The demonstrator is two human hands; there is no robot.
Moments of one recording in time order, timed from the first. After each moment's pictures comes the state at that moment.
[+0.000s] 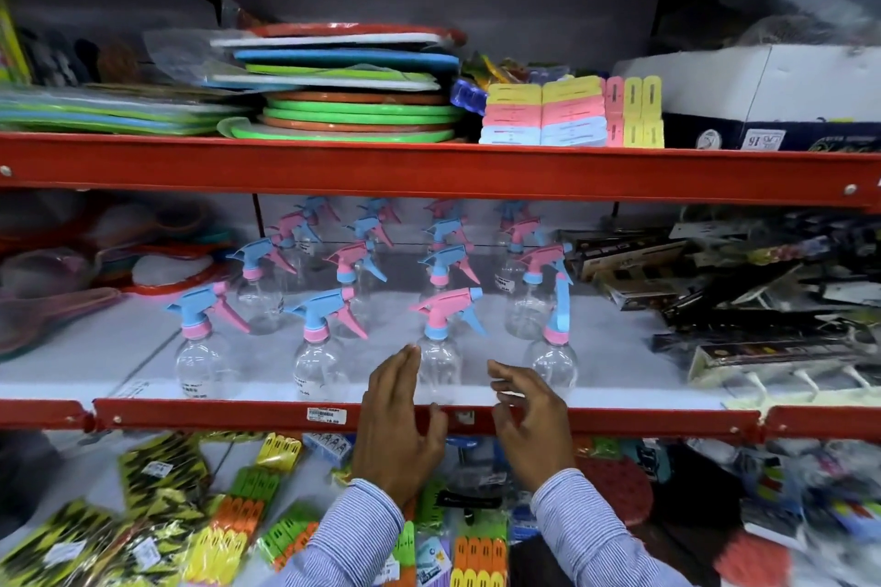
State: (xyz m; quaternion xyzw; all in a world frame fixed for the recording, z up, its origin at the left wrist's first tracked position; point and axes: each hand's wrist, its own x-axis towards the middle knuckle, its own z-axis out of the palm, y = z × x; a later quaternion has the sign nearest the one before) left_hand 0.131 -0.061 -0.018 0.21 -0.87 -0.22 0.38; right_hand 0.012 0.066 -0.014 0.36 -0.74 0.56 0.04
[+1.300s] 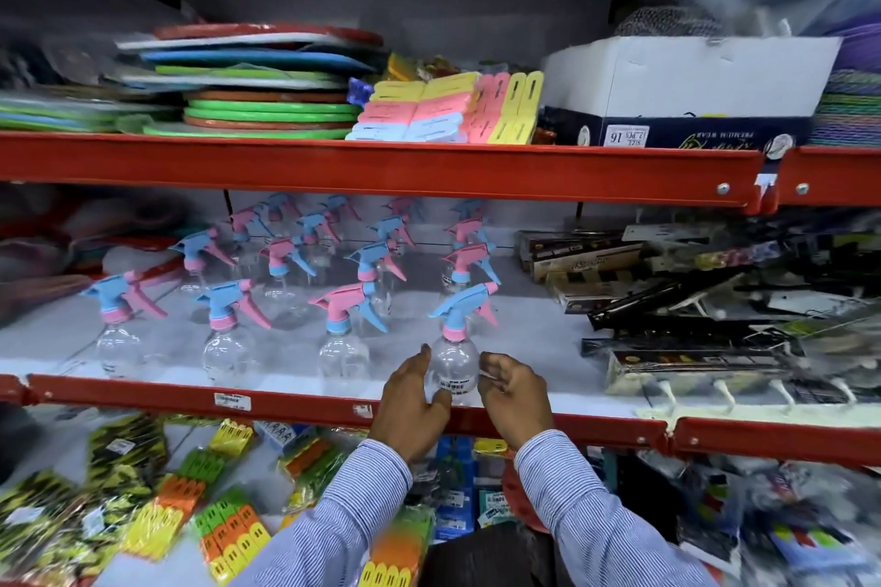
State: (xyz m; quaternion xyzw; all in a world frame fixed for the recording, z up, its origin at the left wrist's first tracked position) left_hand 0.016 0.042 0.000 0.28 -0.86 -0.35 0.26; right_hand -0.094 0.144 0.004 0.31 -0.78 0.54 -0.08
